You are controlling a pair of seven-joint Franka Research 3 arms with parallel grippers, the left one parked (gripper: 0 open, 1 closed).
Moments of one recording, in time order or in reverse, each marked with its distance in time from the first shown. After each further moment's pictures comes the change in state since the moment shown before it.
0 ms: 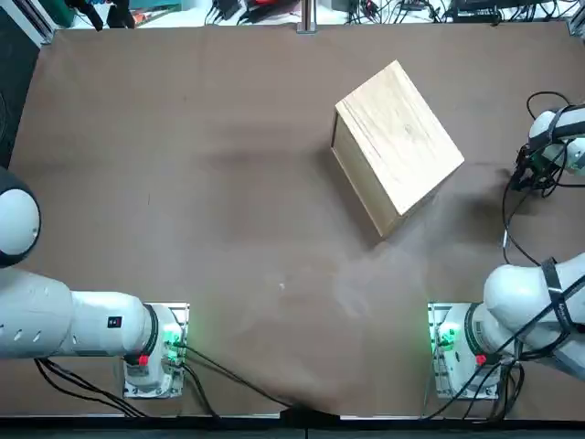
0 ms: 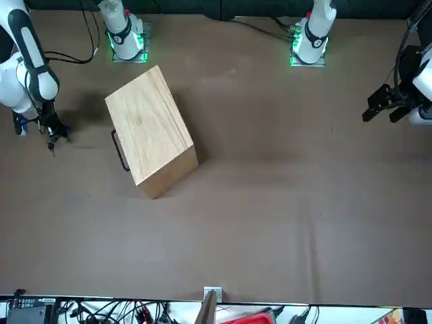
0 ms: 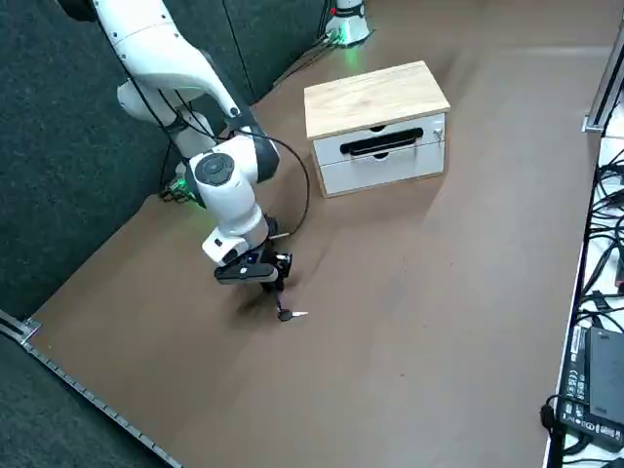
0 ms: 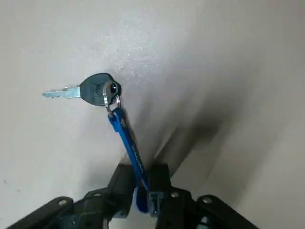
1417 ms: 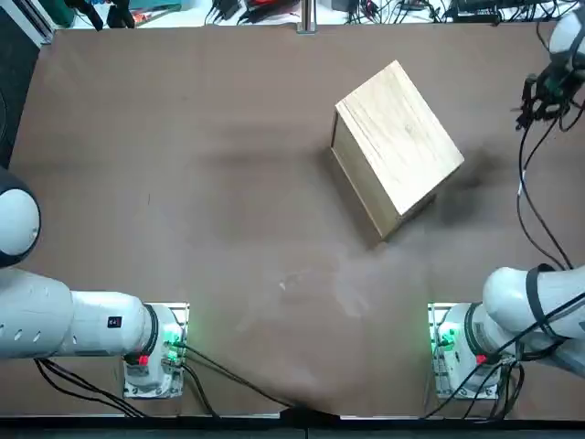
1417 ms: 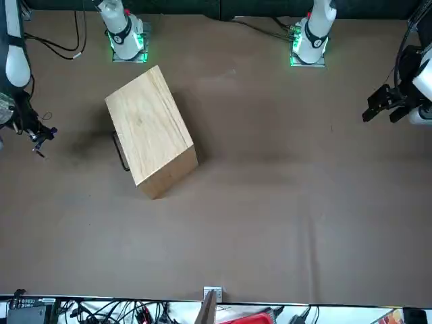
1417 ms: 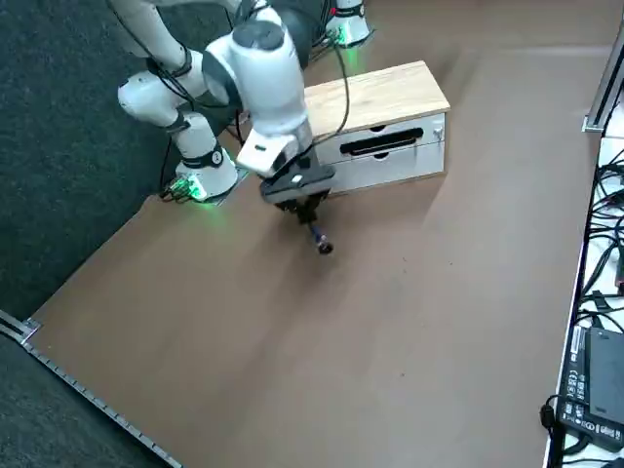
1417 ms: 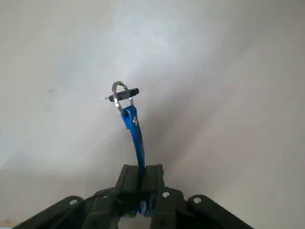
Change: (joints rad) arm 0.082 -0.210 0.152 0.317 0.000 -0.585 -0.028
